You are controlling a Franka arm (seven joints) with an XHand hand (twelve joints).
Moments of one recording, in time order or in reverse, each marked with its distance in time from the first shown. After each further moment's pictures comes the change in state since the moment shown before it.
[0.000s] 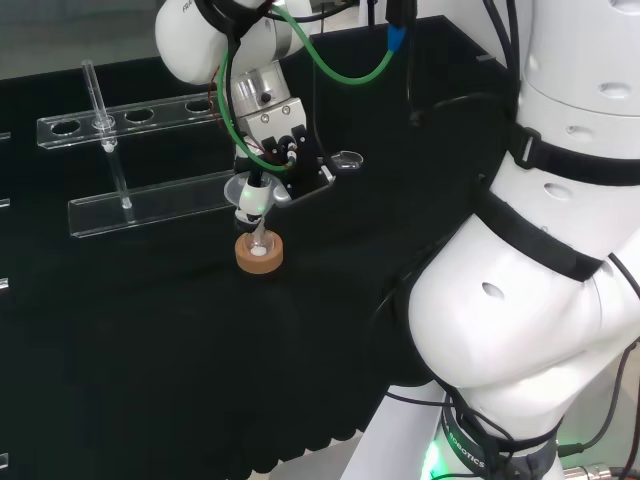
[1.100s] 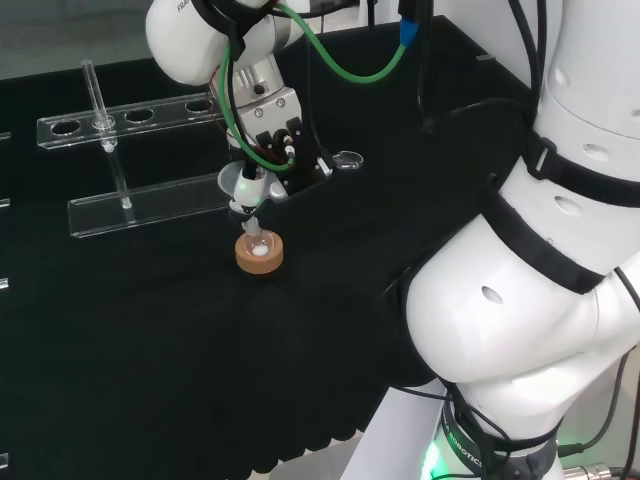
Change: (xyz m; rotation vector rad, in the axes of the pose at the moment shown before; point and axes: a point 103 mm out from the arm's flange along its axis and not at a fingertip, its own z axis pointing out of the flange) arm 0.005 -0.016 -0.020 -0.120 -0.051 0.005
